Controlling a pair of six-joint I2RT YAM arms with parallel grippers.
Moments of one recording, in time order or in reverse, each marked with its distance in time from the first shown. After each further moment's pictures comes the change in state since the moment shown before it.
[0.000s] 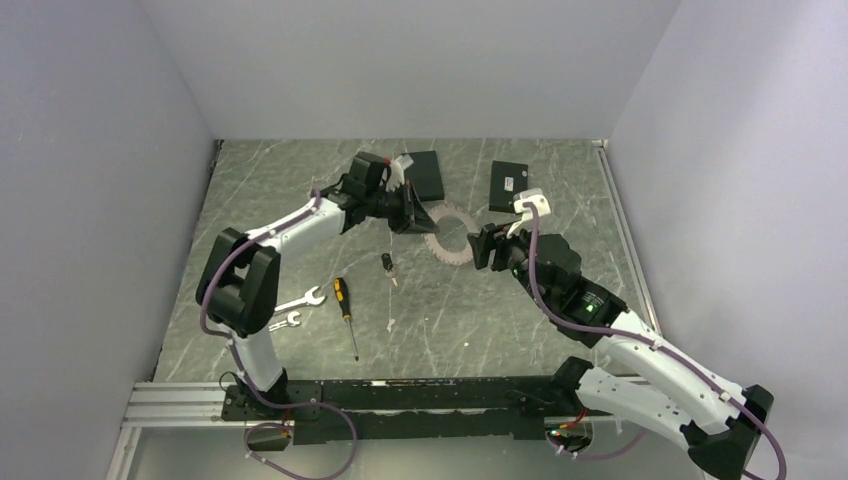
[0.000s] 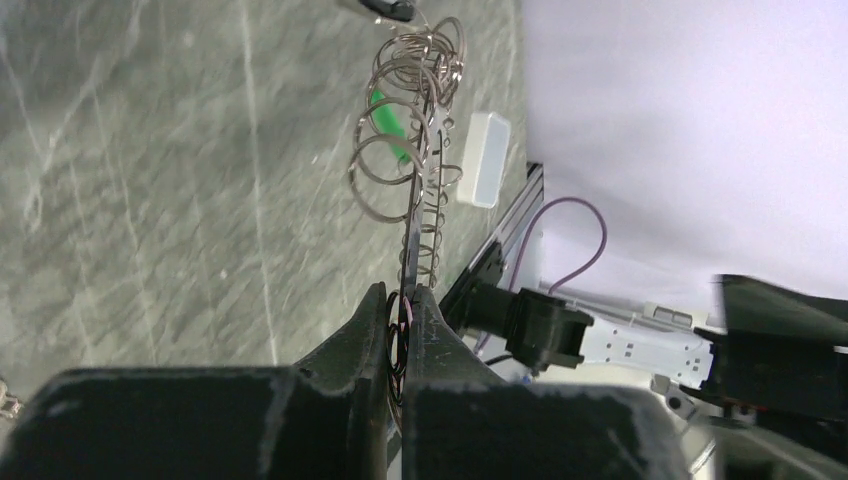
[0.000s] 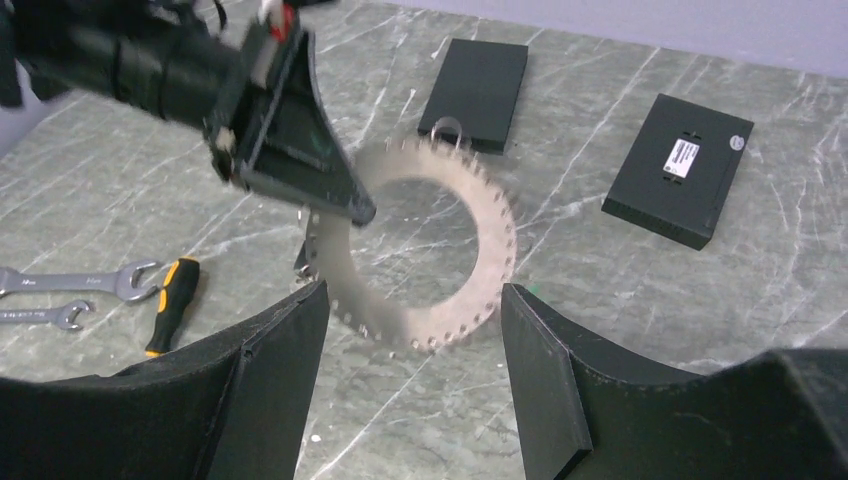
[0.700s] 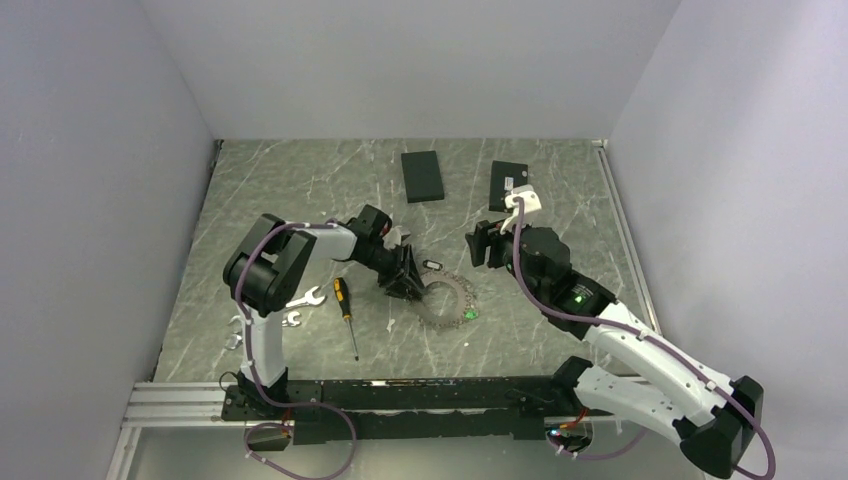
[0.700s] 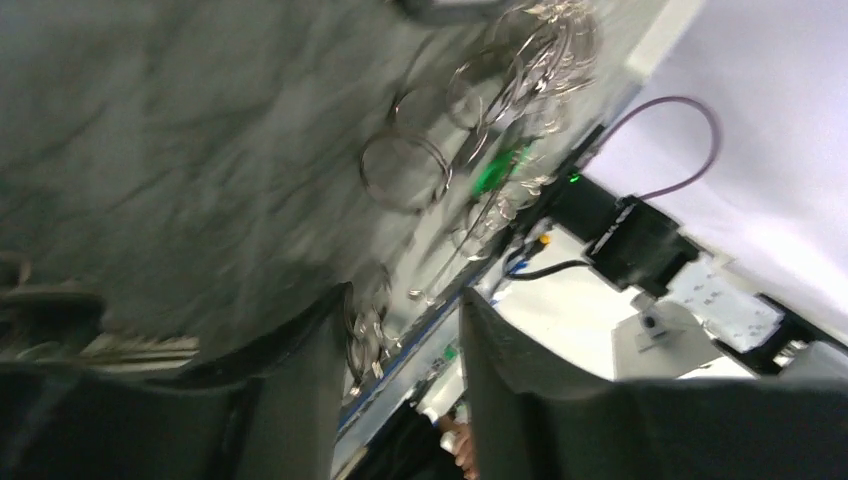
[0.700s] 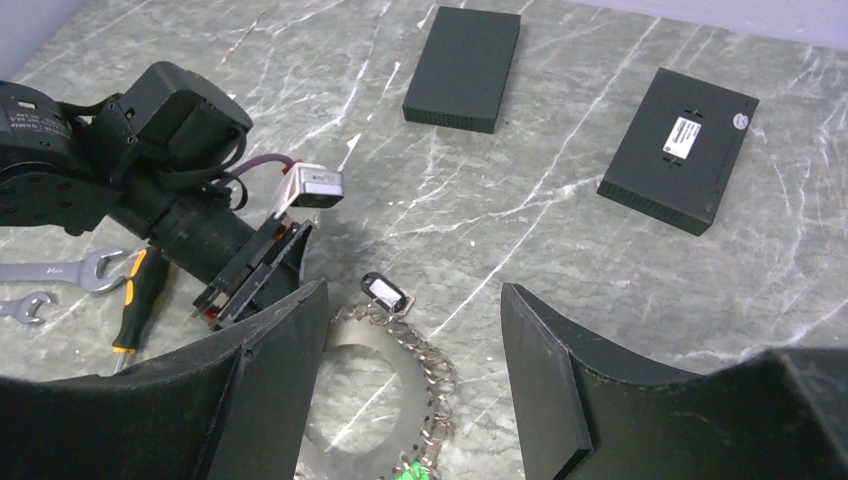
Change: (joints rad) left arm -0.005 0.190 -0.275 -0.046 0.175 0.059; right arm -0.055 0.064 -0.012 0.027 -0.037 -0.007
